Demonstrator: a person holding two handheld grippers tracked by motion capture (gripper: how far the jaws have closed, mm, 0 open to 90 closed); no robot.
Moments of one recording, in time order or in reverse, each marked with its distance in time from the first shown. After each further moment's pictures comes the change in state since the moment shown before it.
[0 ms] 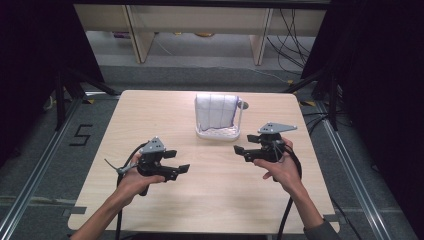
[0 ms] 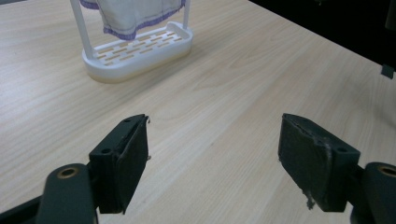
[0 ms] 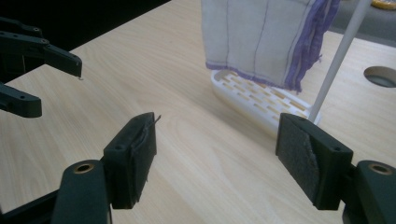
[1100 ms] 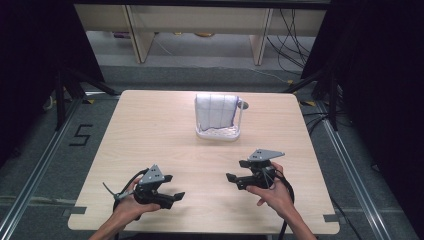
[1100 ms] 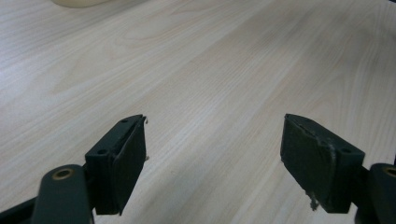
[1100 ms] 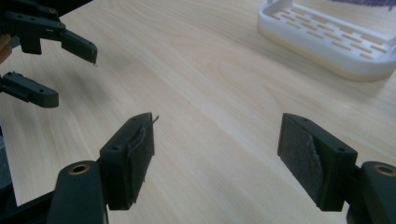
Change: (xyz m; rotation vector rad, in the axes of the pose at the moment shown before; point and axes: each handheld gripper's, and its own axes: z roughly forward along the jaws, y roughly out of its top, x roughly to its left) left arm -0.022 -0.067 -0.004 0.069 -0.005 0.038; right arm 0.034 -0.059 0.010 0.108 0.067 0.001
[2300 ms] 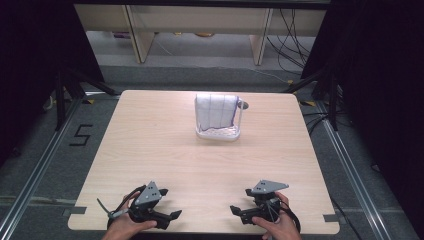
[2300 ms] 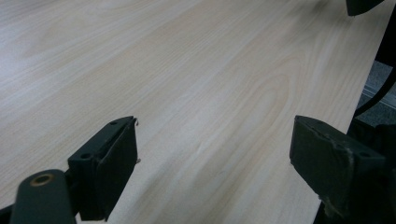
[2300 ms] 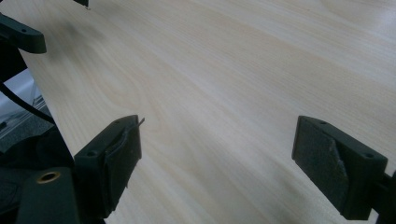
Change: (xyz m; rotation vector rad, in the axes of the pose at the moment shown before) left arm -0.029 -0.025 -0.018 0.062 0.011 0.076; right arm 0.034 -0.069 -0.014 0.074 0.008 0.040
